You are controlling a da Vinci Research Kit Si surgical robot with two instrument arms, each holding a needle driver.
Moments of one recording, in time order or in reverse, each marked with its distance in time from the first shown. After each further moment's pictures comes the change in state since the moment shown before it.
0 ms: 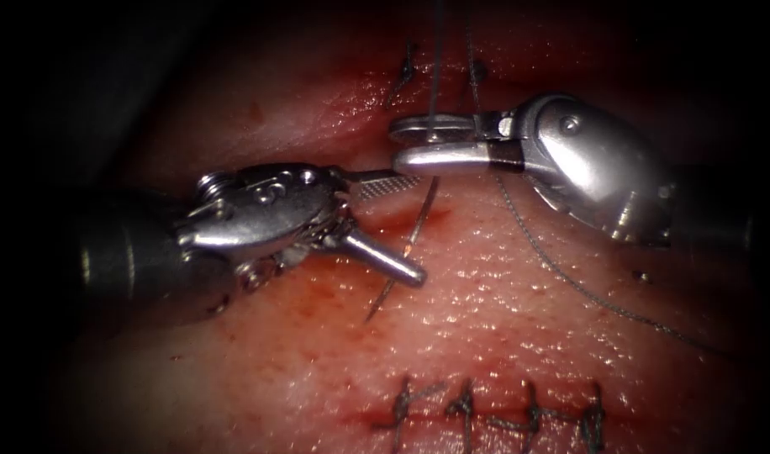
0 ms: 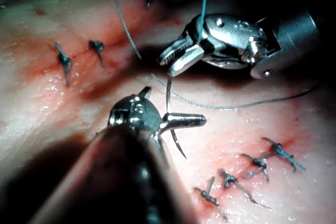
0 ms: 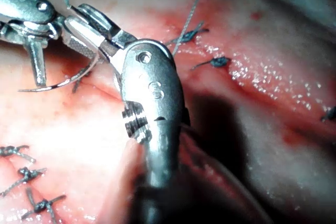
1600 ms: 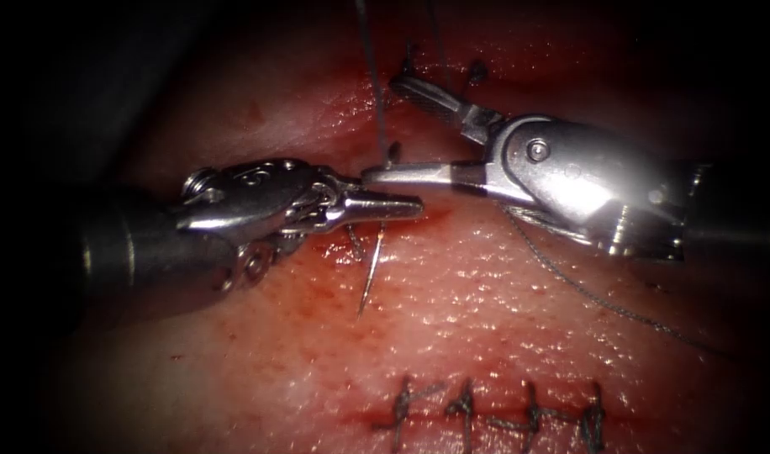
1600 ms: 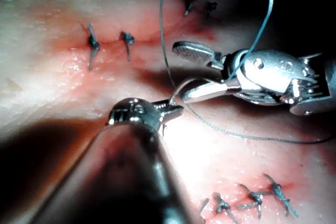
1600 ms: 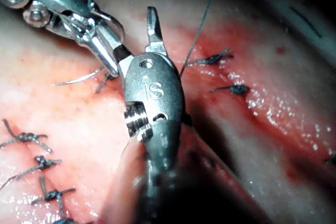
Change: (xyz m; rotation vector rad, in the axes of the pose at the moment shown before) right arm 0.001 -0.003 0.002 -0.536 -0.204 -0.040; left arm 0.000 -0.002 -0.002 0.209 0.180 -0.220
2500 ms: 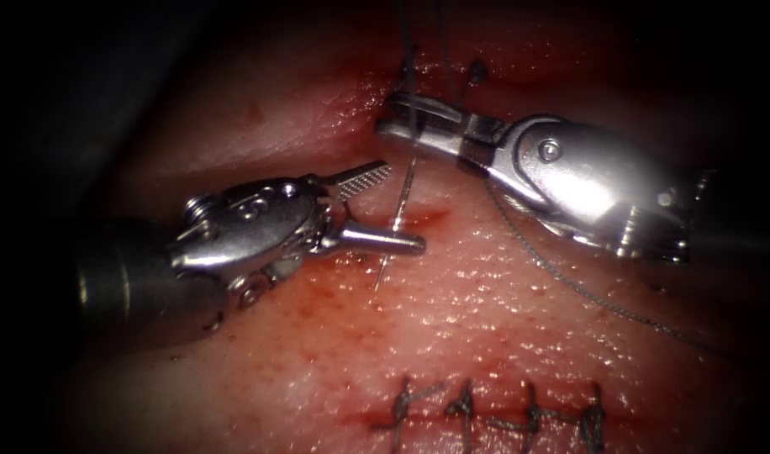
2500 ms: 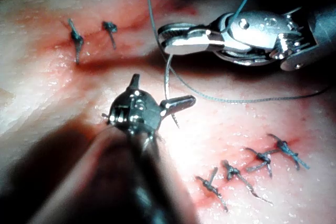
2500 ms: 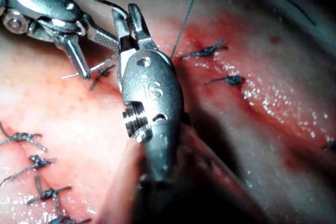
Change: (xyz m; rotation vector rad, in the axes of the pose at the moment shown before) right arm -0.002 0.002 0.000 0.117 -0.034 0.084; left arm -0.001 0.001 0.000 0.077 0.014 0.271
